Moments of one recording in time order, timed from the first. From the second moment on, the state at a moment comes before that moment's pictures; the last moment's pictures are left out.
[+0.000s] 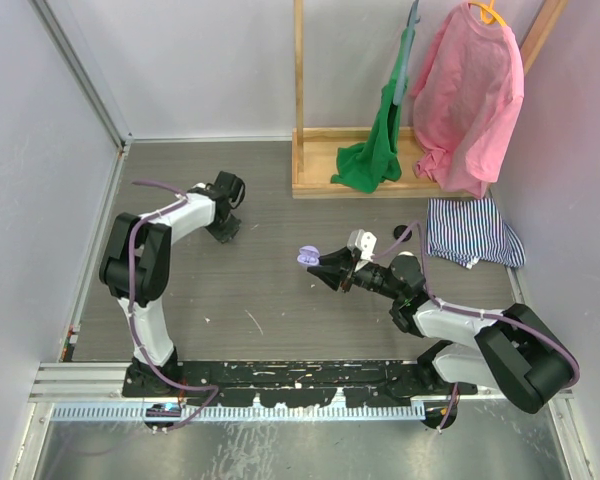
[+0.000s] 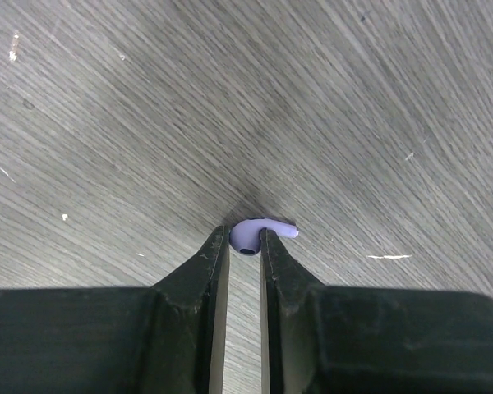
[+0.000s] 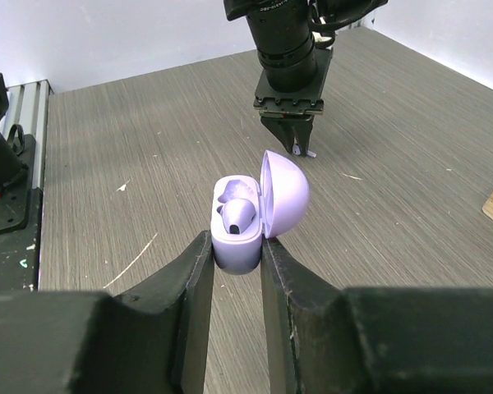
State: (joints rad) left arm -0.34 1.91 1.29 -0.62 -0.34 -1.13; right arm 0.59 1.20 0.24 1.07 -0.58 0.08
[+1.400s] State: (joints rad) left arm -0.68 1.76 1.14 -0.58 -0.09 -0.16; right arm 0.59 1.14 0.22 1.07 -0.54 0.08
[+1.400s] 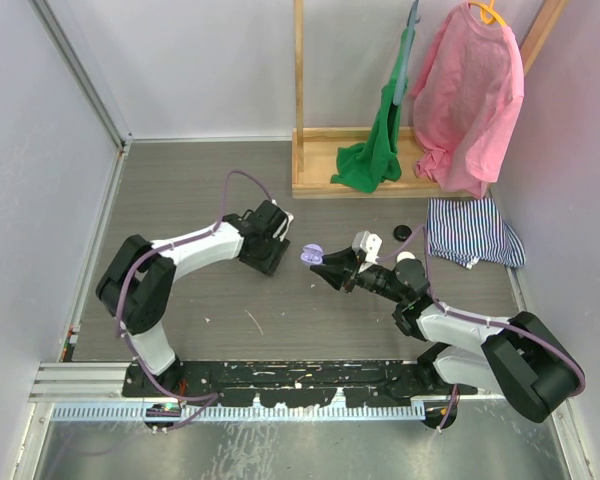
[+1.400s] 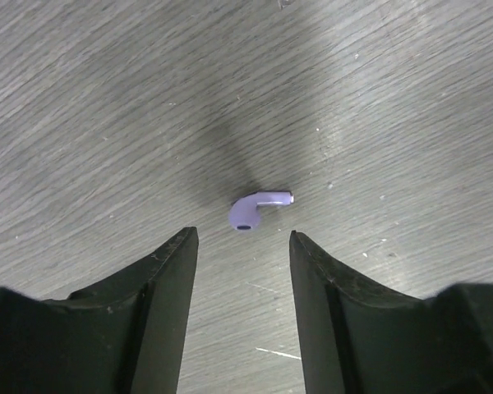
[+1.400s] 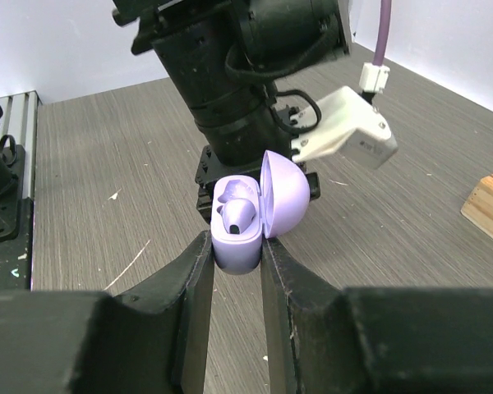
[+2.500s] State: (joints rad) left arm -0.72 1.81 1.15 -0.53 -0.29 -0.46; right arm 0.59 1.14 0.21 1.07 -0.53 0.08
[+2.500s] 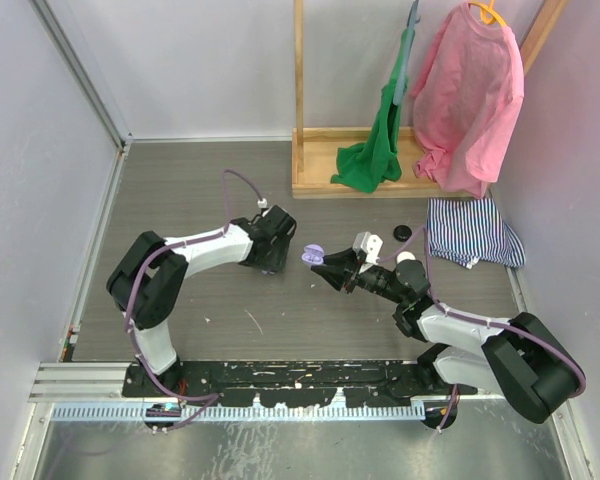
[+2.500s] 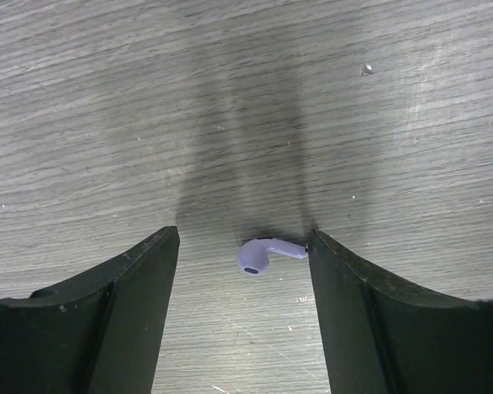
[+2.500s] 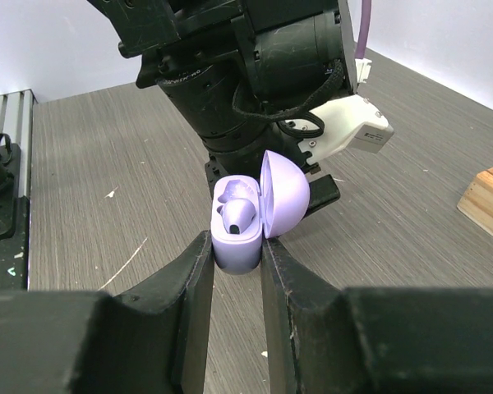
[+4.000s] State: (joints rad) left arm -0.63 1.73 1.14 -0.56 -0.14 -0.48; right arm 0.59 1.14 0.21 1.07 -0.54 0.08
